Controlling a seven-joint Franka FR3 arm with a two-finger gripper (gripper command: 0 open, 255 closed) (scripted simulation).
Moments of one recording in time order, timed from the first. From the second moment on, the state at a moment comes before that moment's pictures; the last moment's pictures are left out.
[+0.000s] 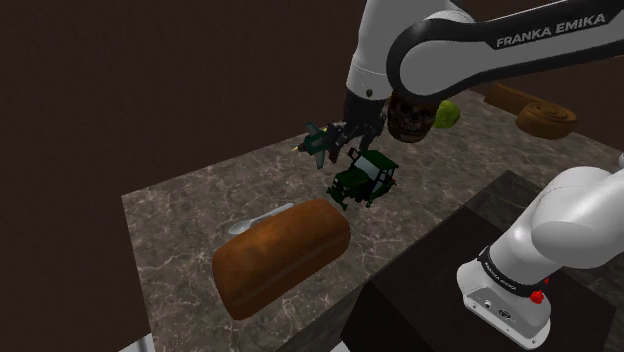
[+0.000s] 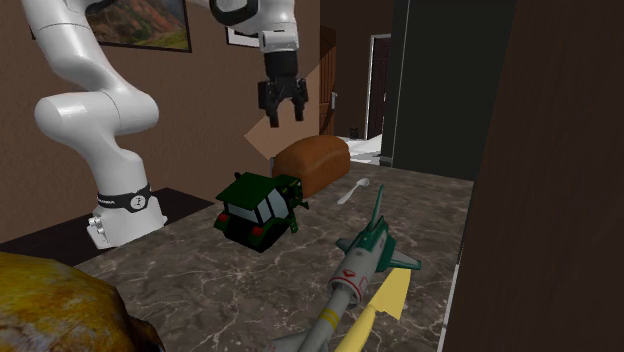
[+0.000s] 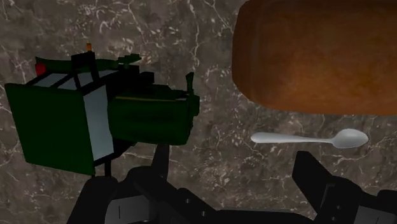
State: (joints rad) arm 0.11 -0.42 0.40 -2.39 0.18 2.08 0.48
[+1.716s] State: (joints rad) arm 0.39 0.63 0.50 -1.62 -0.53 2.20 1.17
